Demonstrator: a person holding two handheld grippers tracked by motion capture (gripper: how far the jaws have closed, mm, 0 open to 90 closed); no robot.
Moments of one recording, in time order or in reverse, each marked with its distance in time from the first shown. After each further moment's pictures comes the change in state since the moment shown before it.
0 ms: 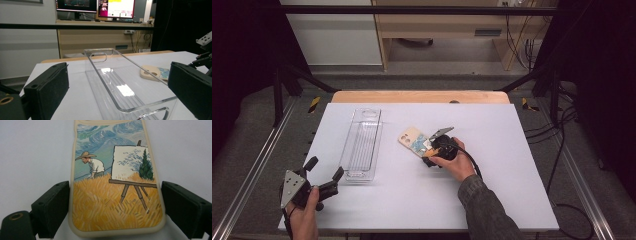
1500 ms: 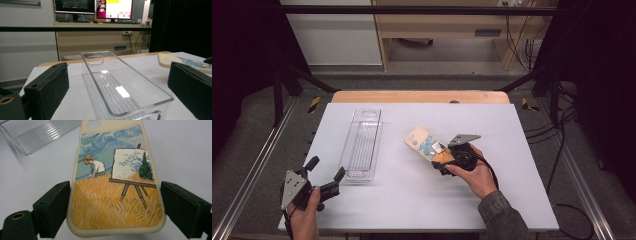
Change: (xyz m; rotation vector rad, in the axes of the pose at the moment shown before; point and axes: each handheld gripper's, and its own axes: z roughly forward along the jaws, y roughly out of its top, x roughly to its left) left arm -0.011 0.008 -0.001 0.003 -0.014 0.015; right arm 0.008 -0.031 -0.078 -0.187 0.078 0.061
